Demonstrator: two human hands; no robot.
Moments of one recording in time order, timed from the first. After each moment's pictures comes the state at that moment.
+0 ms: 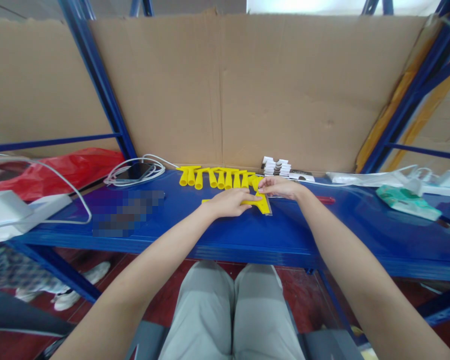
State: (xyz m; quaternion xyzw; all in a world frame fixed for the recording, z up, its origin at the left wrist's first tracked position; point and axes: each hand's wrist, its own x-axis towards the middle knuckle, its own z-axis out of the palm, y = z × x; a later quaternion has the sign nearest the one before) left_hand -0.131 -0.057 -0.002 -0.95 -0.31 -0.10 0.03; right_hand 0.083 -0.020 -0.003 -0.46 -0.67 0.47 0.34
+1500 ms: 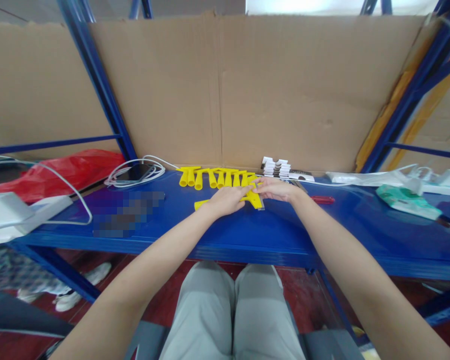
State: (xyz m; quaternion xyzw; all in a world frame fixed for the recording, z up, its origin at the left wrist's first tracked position) left_hand -0.130 -0.056 -0.006 -0.90 -0.40 -0.09 0.15; right_hand 0.070 -0.012 -0.011 -0.33 -0.65 0.60 0.33
